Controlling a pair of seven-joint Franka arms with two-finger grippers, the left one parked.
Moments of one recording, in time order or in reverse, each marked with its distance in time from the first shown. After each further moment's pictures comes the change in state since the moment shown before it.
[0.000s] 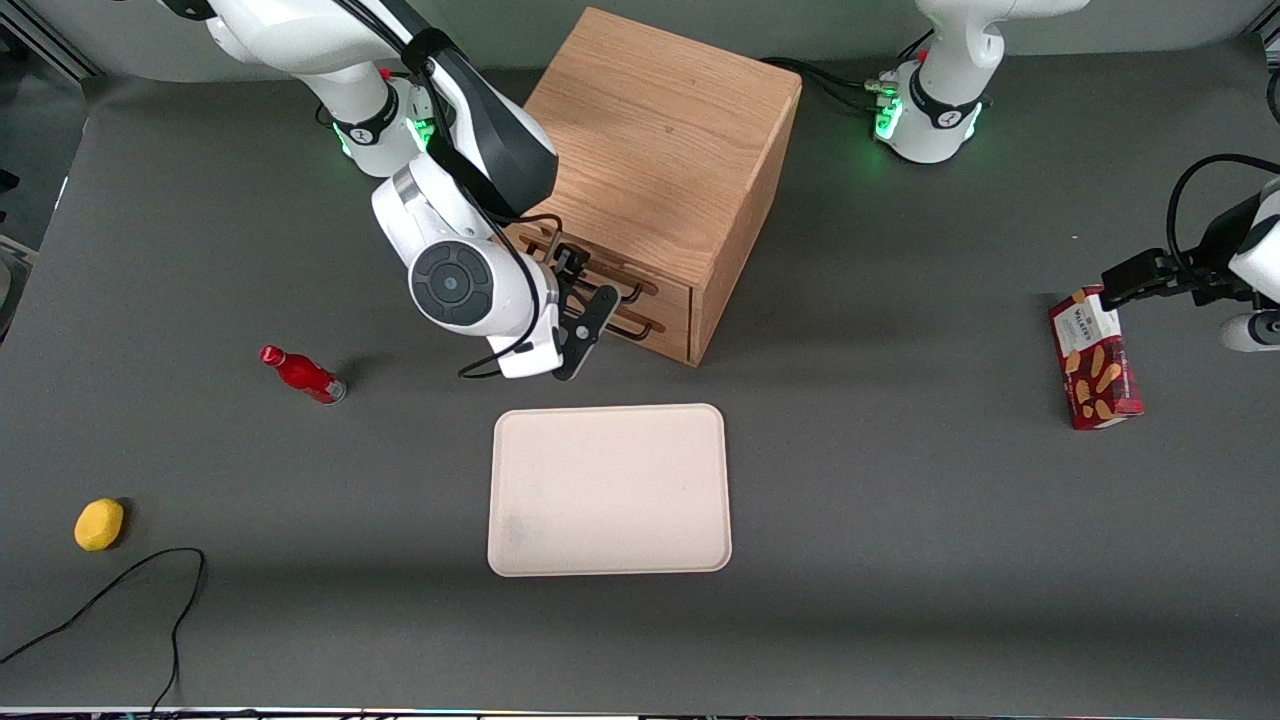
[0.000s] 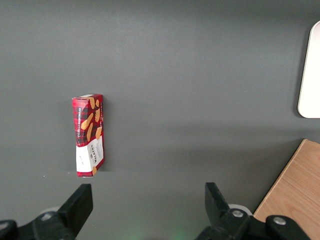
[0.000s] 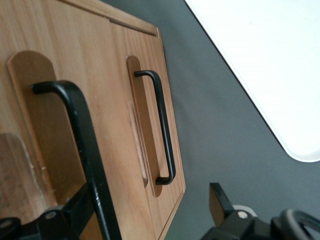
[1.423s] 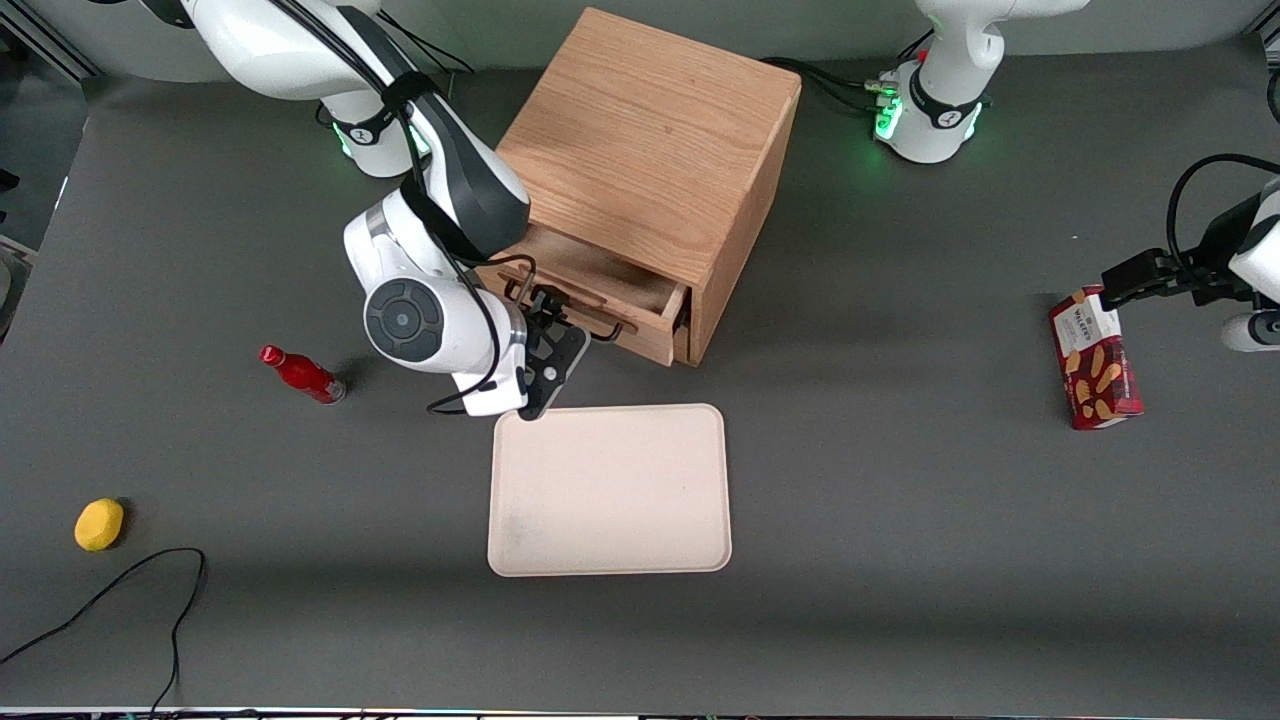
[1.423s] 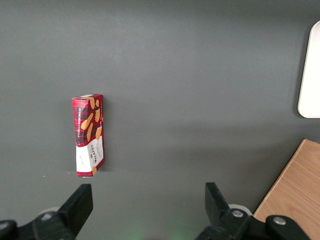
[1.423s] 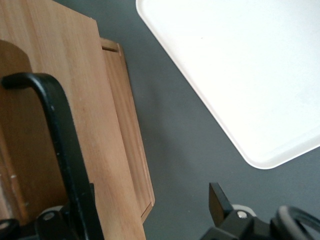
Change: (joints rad) arm -0.047 0.025 -0.036 -0.016 -0.005 0.102 -0.058
